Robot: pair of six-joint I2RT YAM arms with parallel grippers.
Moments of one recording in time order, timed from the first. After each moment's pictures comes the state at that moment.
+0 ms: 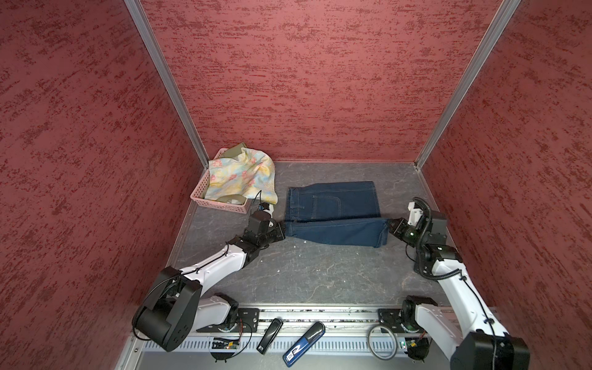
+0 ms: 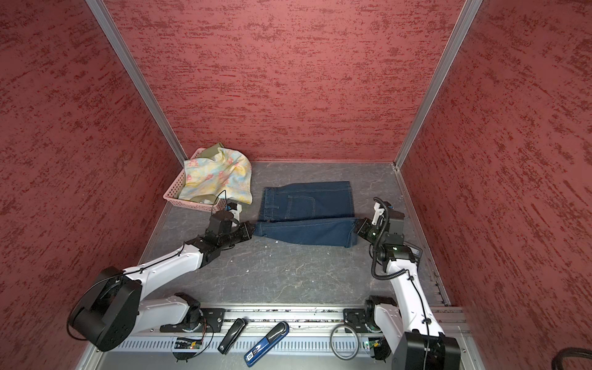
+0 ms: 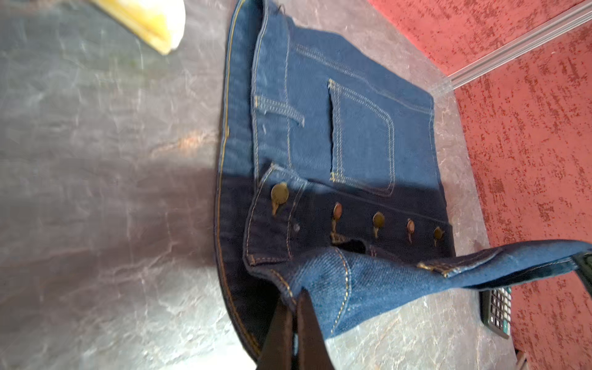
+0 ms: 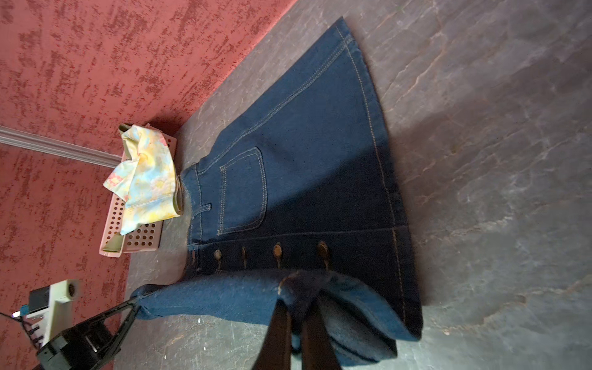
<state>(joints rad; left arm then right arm) -0.44 1.26 0.57 0.06 0.14 -0.69 -0.13 0.95 0.57 -0.28 -0.44 0.57</state>
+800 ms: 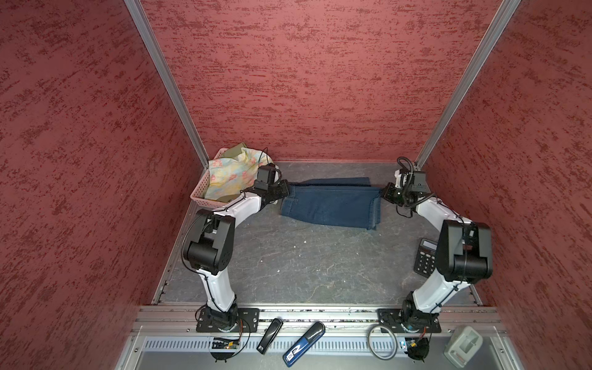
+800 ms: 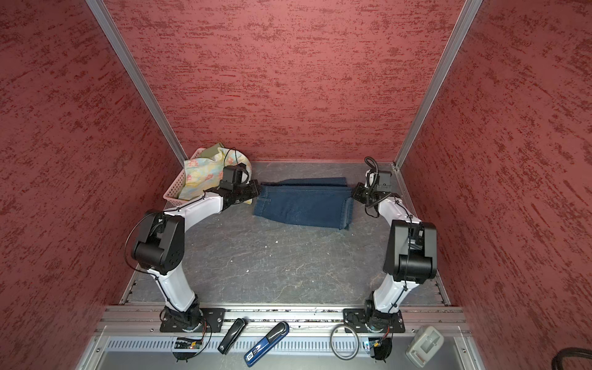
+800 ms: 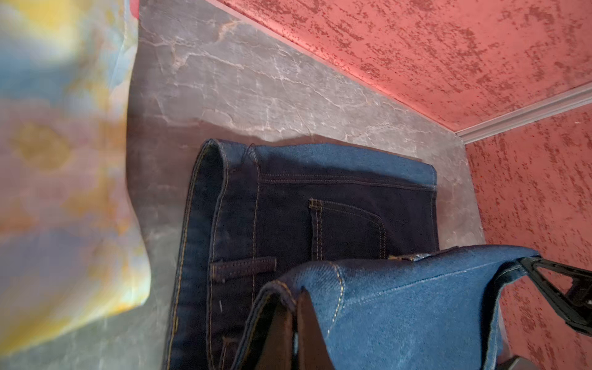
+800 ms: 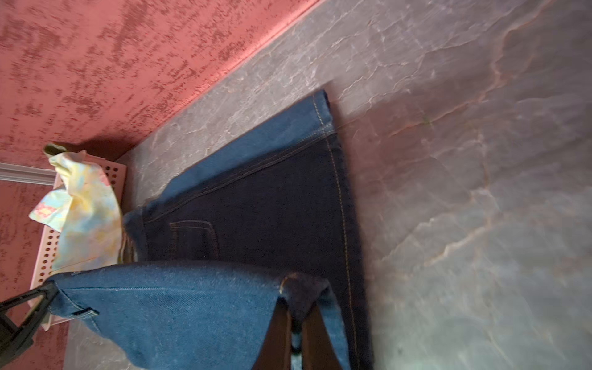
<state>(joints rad) -0.27 1.87 1.29 -0.11 0.24 -0.58 -0.13 1.77 1.17 -0.18 -0.43 0.42</state>
